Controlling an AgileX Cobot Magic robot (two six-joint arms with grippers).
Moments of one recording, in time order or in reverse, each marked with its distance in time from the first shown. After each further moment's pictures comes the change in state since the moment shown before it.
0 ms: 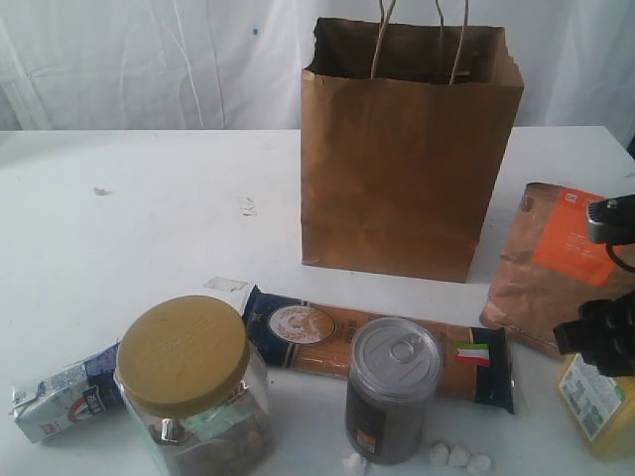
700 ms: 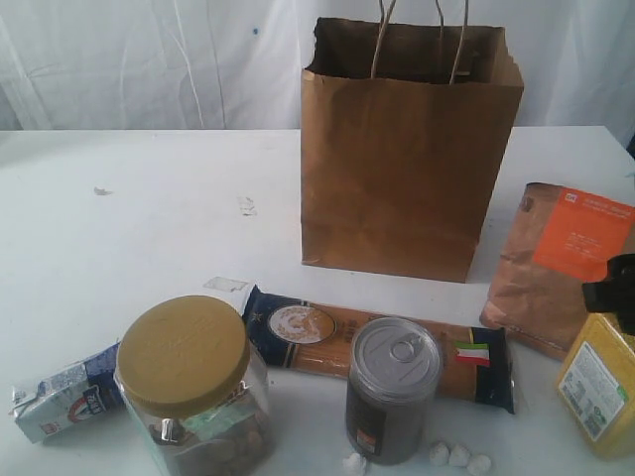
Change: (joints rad) left arm 0.000 0.000 0.000 0.000 0.000 0.000; right arm 0.000 -0.172 0.000 -0.099 -0.042 0.091
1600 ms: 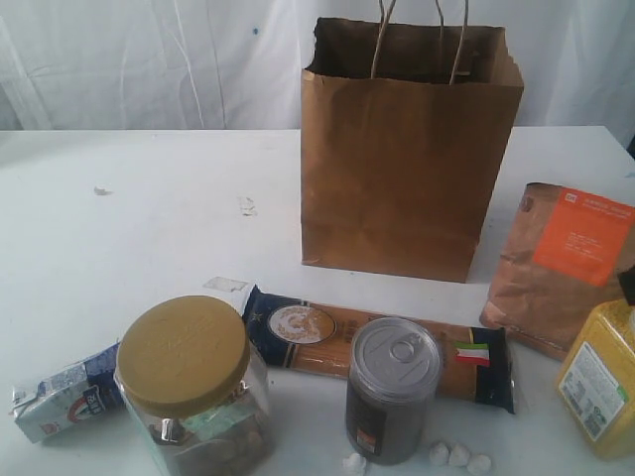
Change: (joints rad) left arm 0.000 0.000 0.000 0.000 0.000 0.000; right arm 0.000 -0.078 -0.154 0.133 0.248 -0.255
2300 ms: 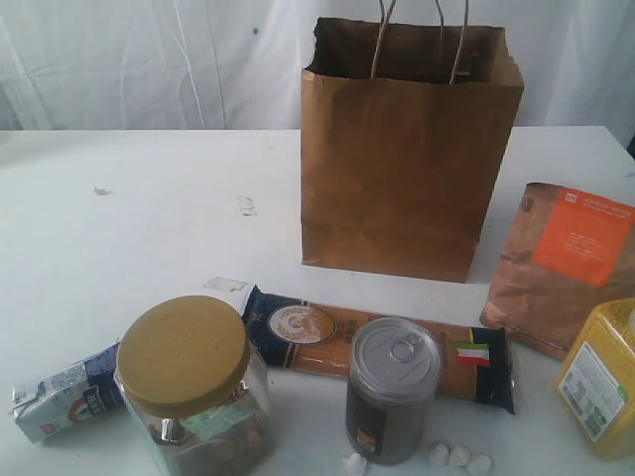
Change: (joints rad) left arm 0.000 0.000 0.000 0.000 0.000 0.000; right arm -0.045 -0.019 -0.092 0.027 0.144 -0.094
